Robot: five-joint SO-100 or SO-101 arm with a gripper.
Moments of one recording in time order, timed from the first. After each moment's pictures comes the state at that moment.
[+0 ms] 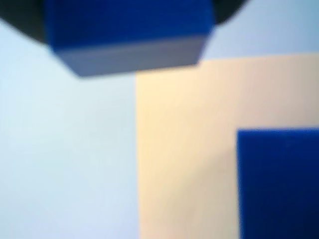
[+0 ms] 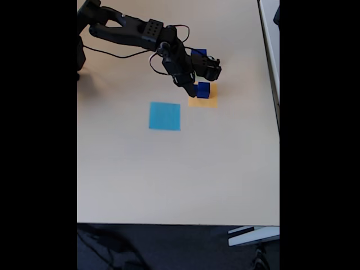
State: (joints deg) arm 17.8 59.7 60.5 58.4 70.0
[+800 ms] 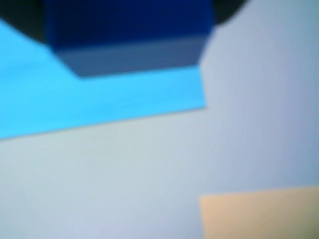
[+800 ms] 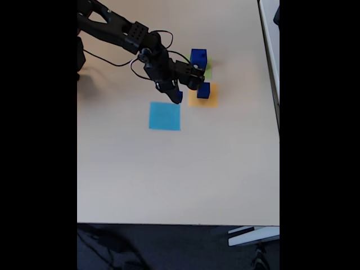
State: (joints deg) arm 21.9 73.6 89.0 44.8 71.4
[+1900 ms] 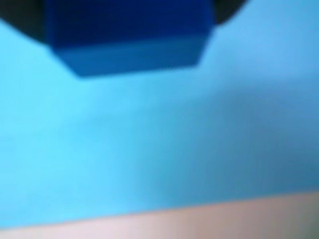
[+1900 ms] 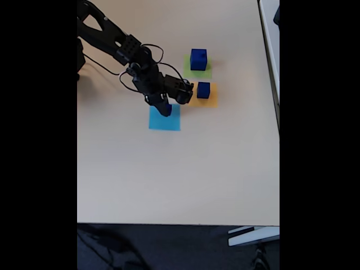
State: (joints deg) arm 27.3 74.8 99.8 35.1 66.9
